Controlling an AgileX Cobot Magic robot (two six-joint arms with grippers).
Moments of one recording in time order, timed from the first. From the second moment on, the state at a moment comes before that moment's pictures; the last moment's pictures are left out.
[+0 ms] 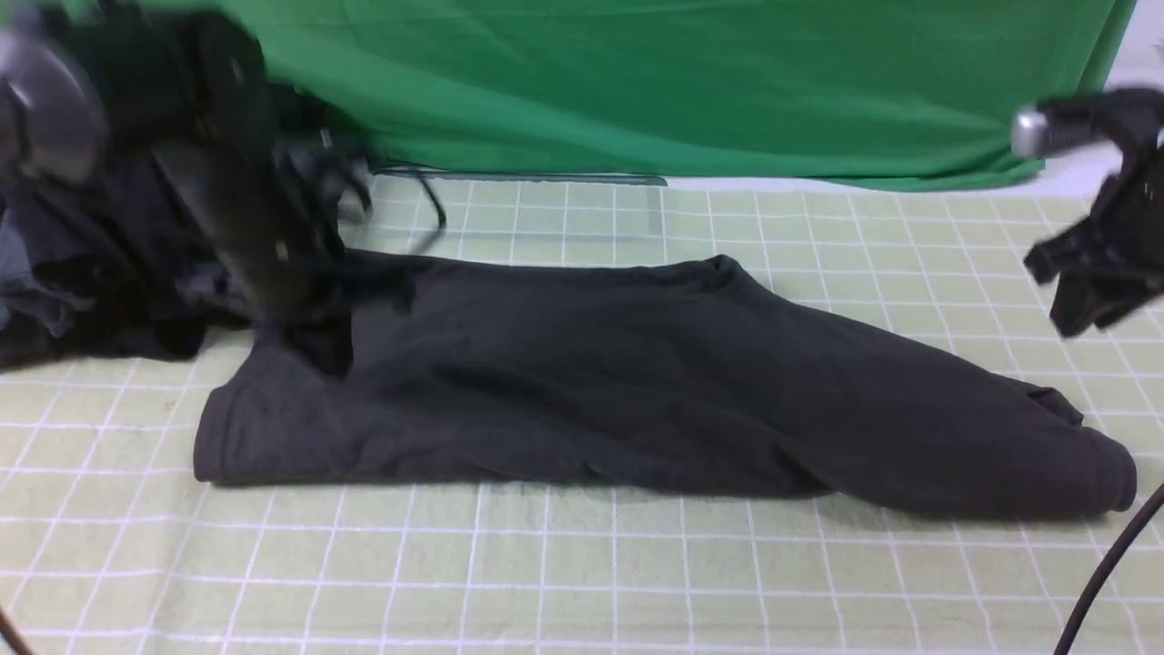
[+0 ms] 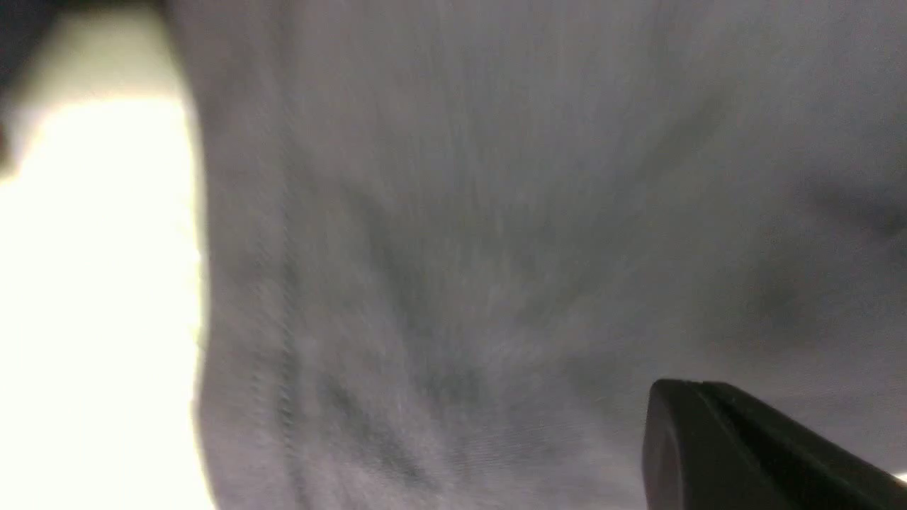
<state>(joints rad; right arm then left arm) 0.00 1.88 -1.57 0.05 1.12 -0.20 -0.18 1.91 -1.47 -0.04 1.01 -0.05</state>
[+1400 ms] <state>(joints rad) -0.06 2.10 -1.64 0.05 0.99 -0.31 -0.18 1.93 -1.31 0.11 0.87 -0.15</state>
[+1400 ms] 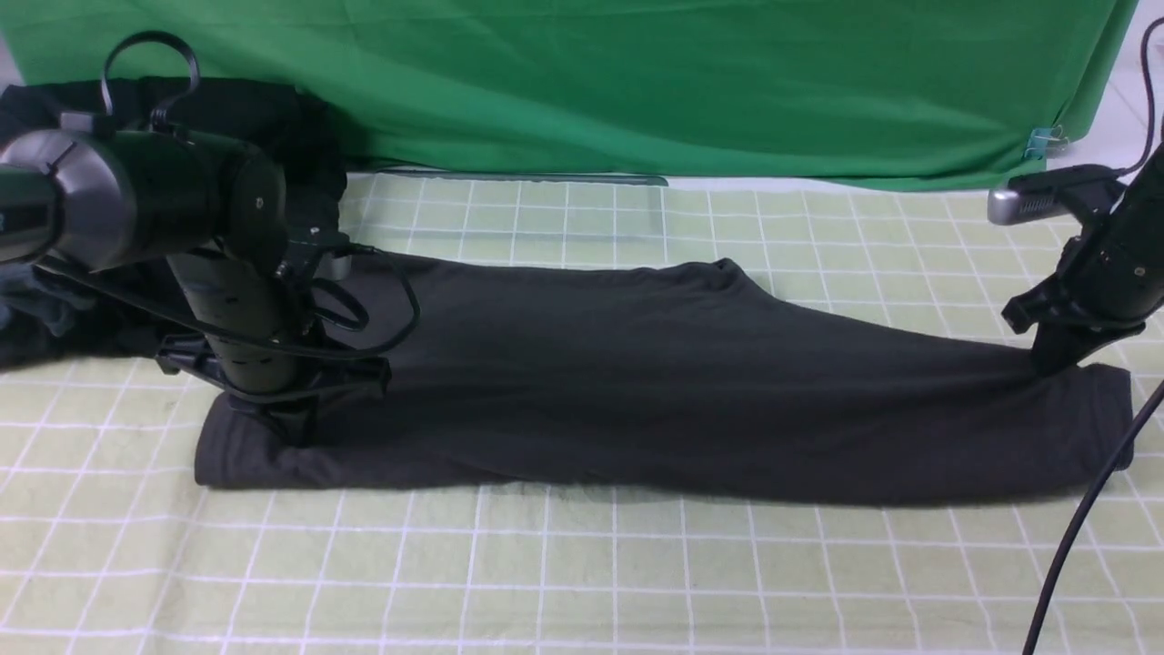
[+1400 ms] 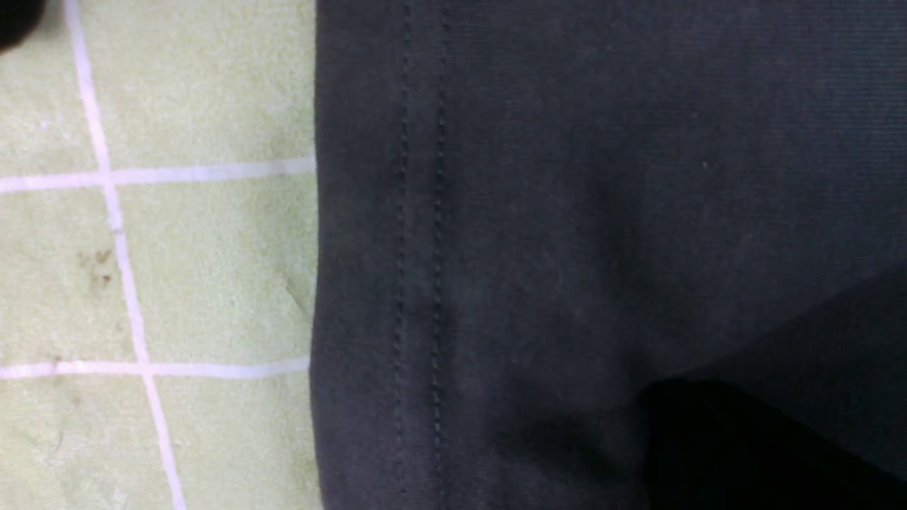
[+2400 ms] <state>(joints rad) 0.16 1.93 -1.68 0.27 1.08 -0.30 -0.17 2.15 -1.76 0.07 0.89 -0.16</state>
